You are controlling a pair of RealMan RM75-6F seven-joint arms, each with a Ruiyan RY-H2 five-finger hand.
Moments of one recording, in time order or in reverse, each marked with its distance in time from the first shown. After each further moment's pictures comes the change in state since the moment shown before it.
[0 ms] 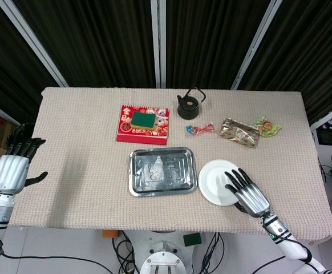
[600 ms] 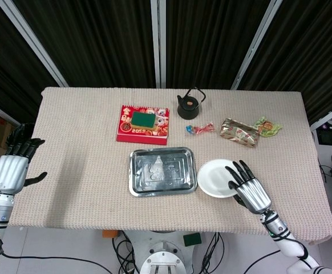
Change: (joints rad) left arm 0.005 -0.007 -0.005 0.016 -0.005 -0.014 -0.010; right arm -0.007 -0.095 0.036 0.151 -0.039 0.208 0.068
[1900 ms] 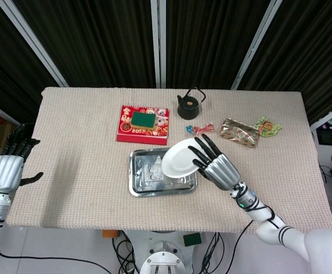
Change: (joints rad) left arm 0.005 0.006 -0.008 0.044 -0.030 -0.042 -0.063; right arm 0.338 -0.184 0.159 0.167 -0.075 0.092 0.022
